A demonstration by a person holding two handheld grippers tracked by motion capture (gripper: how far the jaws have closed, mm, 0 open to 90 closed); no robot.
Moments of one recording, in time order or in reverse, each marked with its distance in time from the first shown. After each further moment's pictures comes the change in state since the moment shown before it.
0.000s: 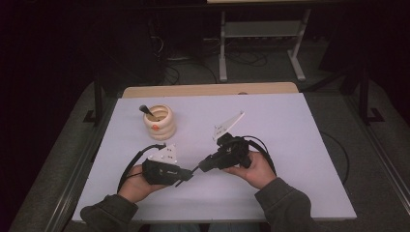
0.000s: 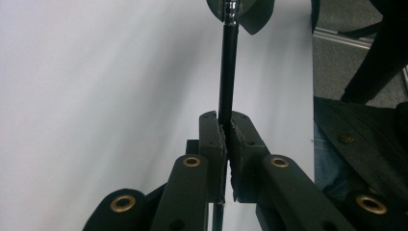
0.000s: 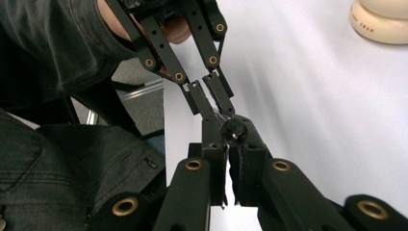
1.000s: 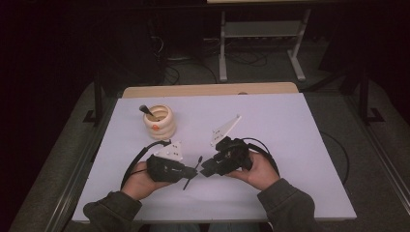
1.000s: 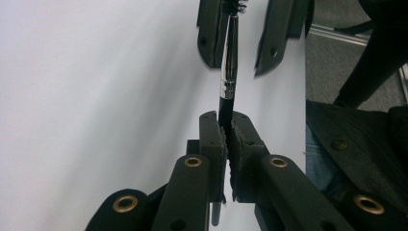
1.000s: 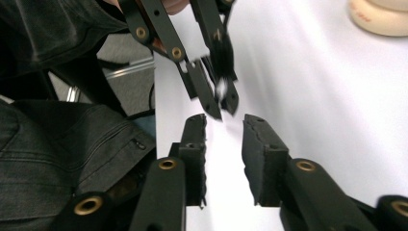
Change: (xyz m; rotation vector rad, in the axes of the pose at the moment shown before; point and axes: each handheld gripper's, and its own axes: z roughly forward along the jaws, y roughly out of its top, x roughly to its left) left arm 0.000 0.018 -0.002 0.013 0.001 -0.003; right arm 0.009 -0.003 -0.003 0.066 -0.069 -0.052
